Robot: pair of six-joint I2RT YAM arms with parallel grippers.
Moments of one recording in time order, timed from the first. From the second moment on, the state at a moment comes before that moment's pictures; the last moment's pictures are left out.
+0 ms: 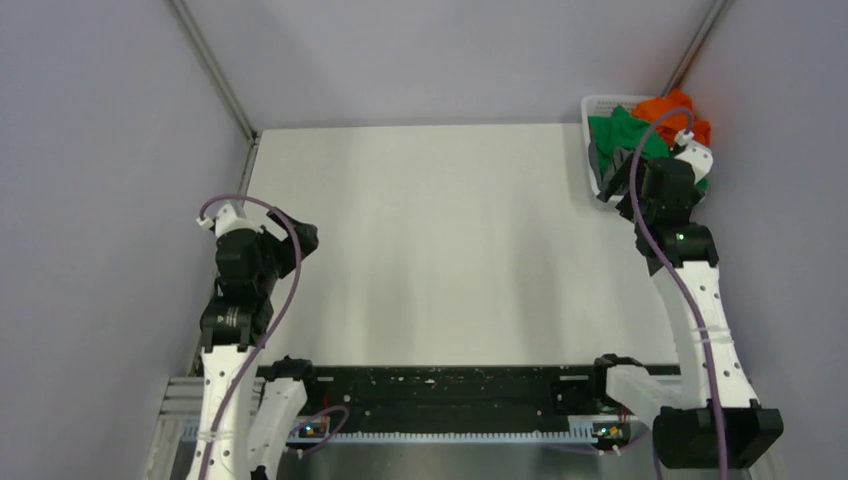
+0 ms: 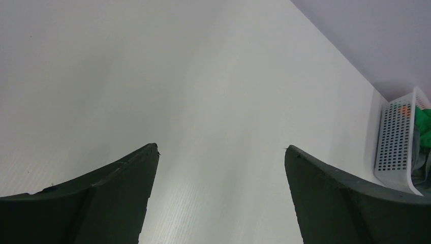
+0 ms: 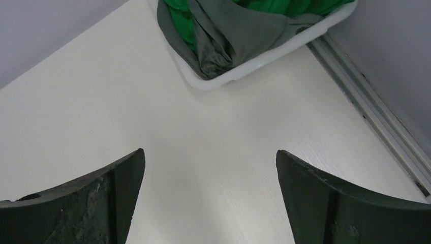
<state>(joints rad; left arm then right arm) 0.03 0.64 0.84 -0.63 -0.04 -0.66 0.00 0.96 1.07 -0.63 0.33 0.44</state>
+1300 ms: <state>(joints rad) 0.03 0.86 0.76 -0.45 0.05 -0.58 -0.09 2.33 2.36 -0.42 0.42 0.15</state>
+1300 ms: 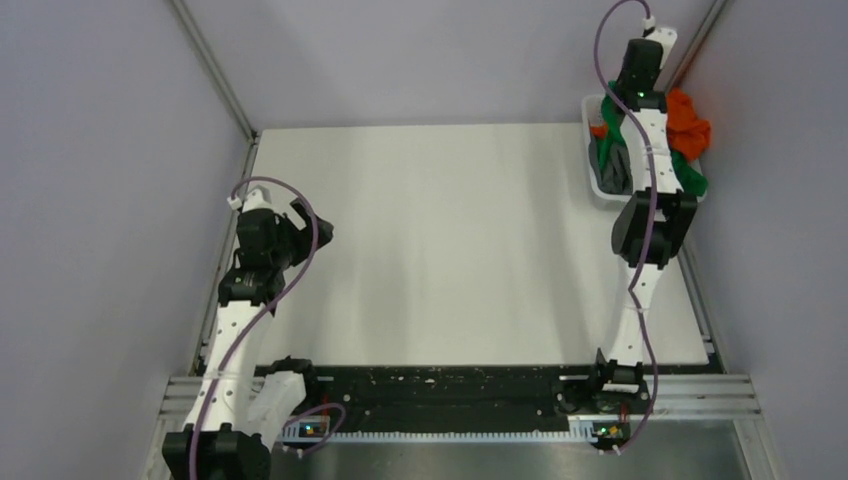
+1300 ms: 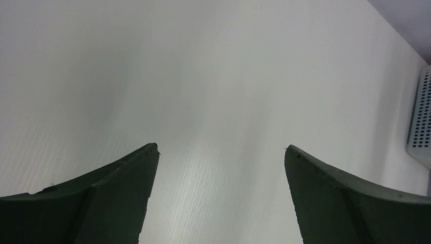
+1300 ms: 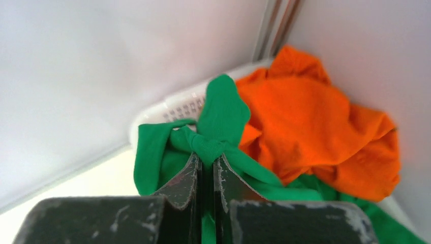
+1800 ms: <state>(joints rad) 0.03 0.78 0.80 -0.53 0.06 -0.60 0.03 1.86 2.32 -0.30 0.16 0.05</state>
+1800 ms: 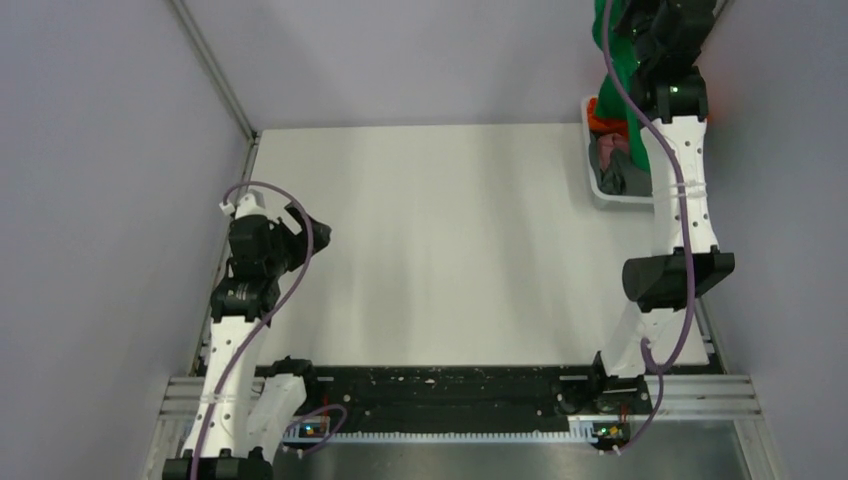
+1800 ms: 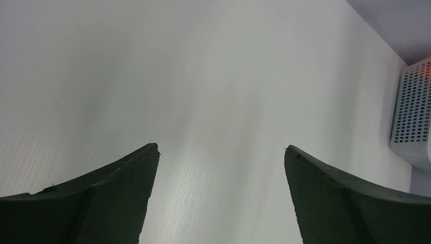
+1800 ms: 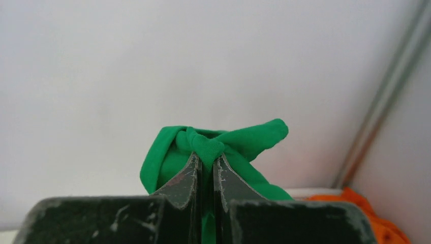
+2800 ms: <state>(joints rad) 0.03 0.67 0.82 -0.62 0.04 -0.65 0.53 1.46 1.80 -0.20 -0.24 0.25</state>
